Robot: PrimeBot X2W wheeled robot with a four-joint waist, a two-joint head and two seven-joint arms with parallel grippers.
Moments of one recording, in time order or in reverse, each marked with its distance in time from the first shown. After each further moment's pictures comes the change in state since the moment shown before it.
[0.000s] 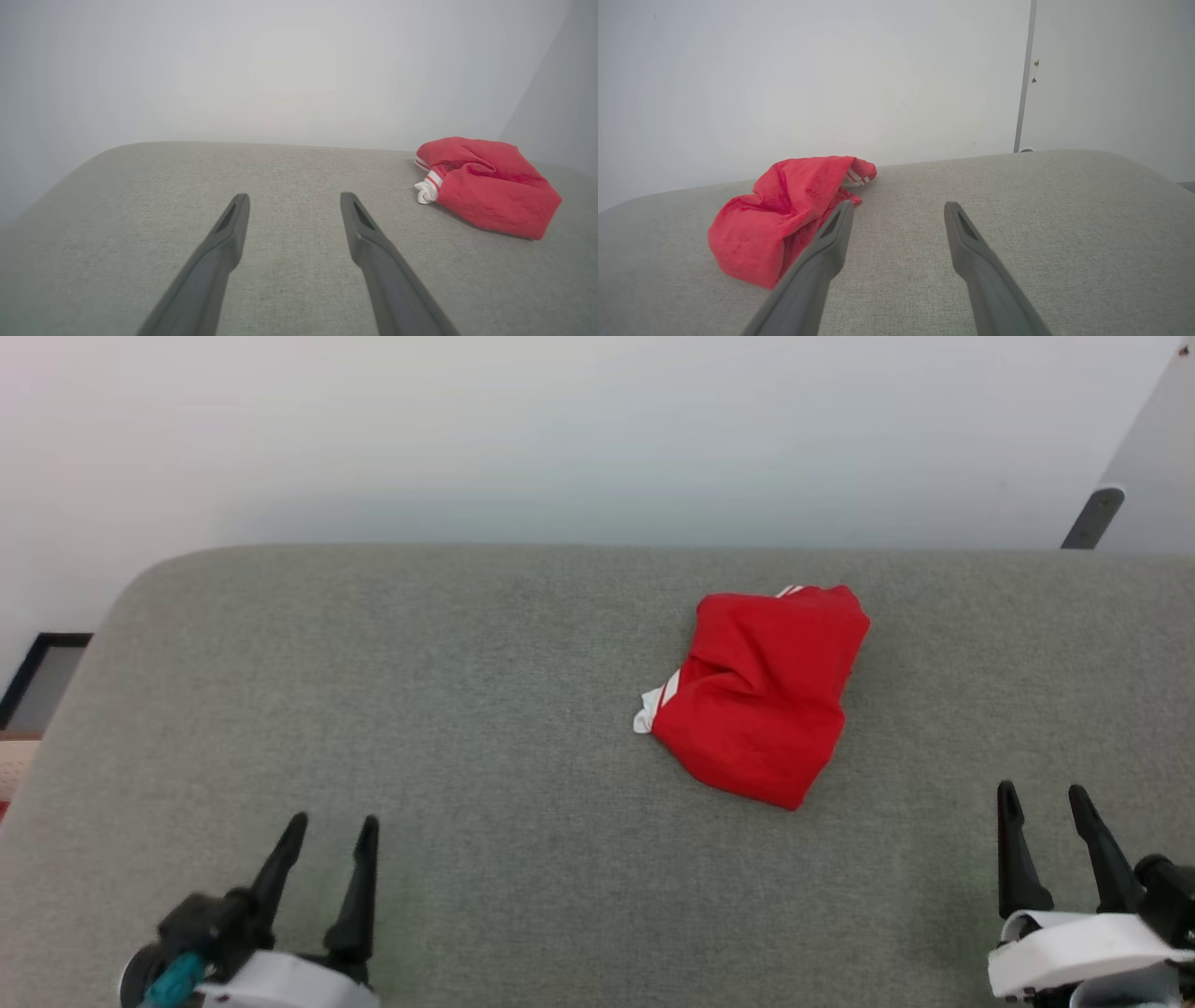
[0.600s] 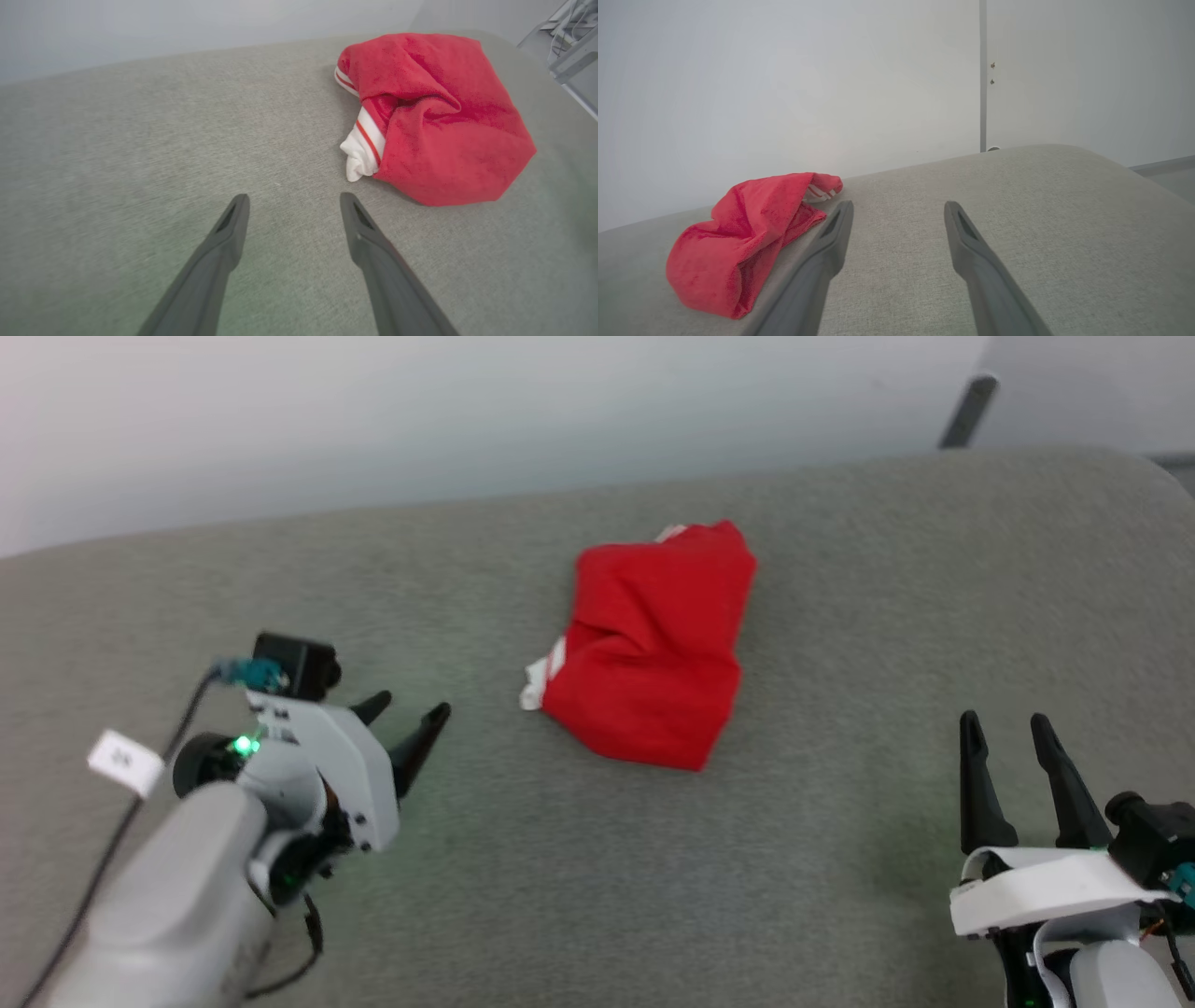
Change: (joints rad) left arm -0.590 0.223 -0.505 0.334 -0.466 -0.001 0.465; right arm -0.098 0.041 0.046 -0.019 0.027 0.000 0.000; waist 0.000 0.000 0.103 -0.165
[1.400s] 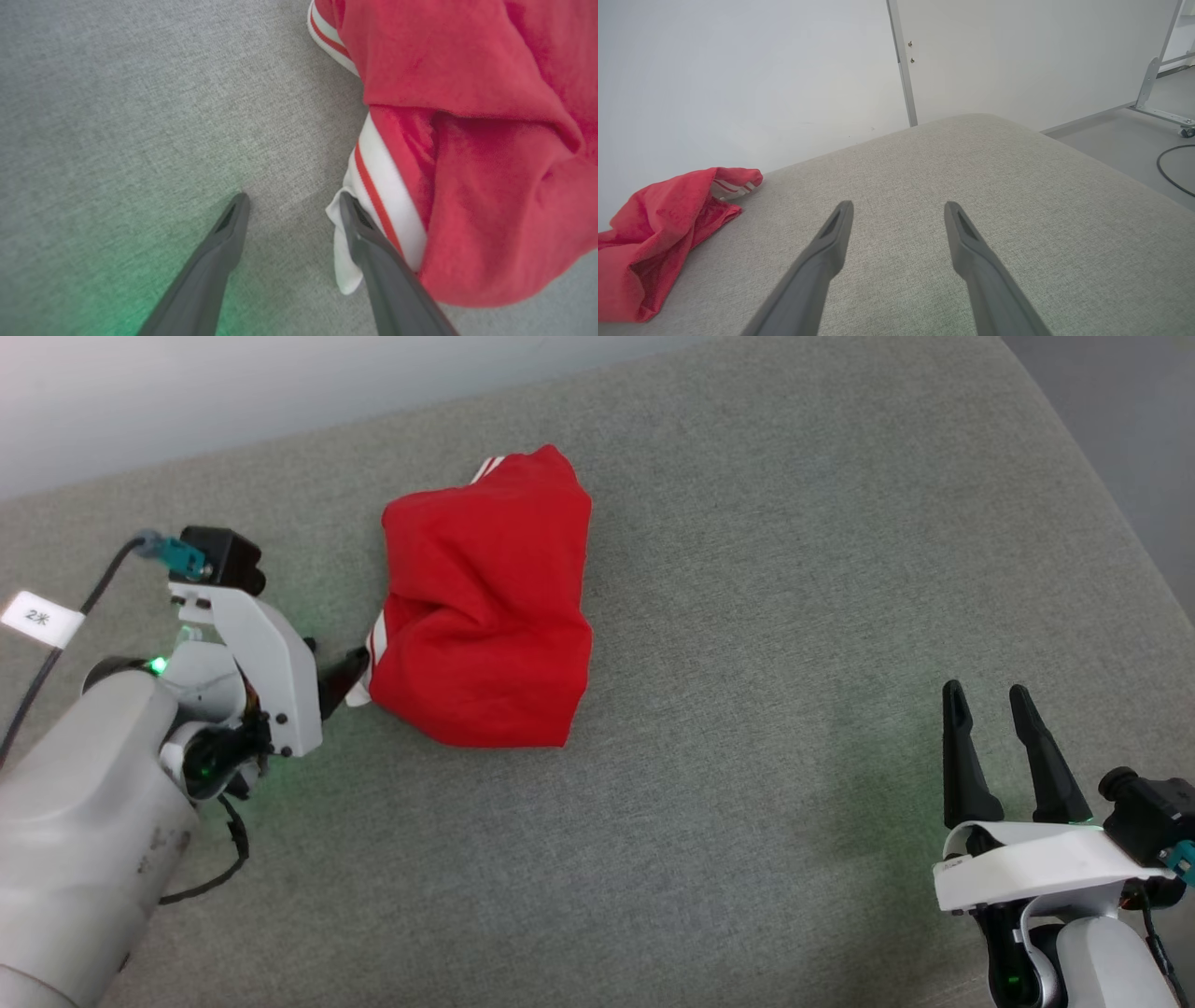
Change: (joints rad) left arm -0.296 0.104 -0.256 0.225 -0.279 0.000 0.180; right arm -0.042 0.002 0.049 -0.011 0.108 0.000 0.000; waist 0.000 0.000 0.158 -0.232
